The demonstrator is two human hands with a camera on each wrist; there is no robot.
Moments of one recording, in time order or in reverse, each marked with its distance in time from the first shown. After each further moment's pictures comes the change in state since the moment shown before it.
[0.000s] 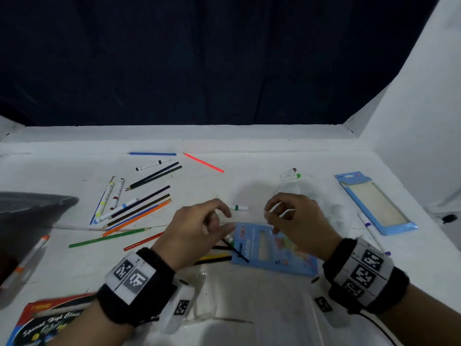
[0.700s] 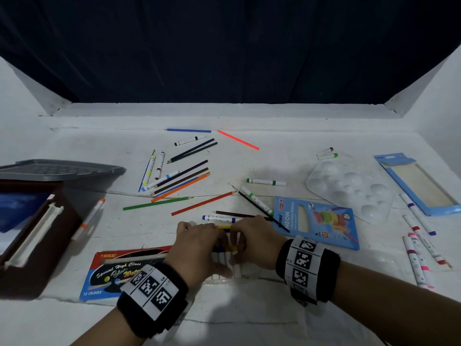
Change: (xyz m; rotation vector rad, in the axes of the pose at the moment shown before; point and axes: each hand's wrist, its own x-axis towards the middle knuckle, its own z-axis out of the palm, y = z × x) left_hand -0.093 -0.055 -0.008 0.589 -0.285 -0.241; right_hand -0.021 -0.044 0.150 -0.389 -0.530 -0.152
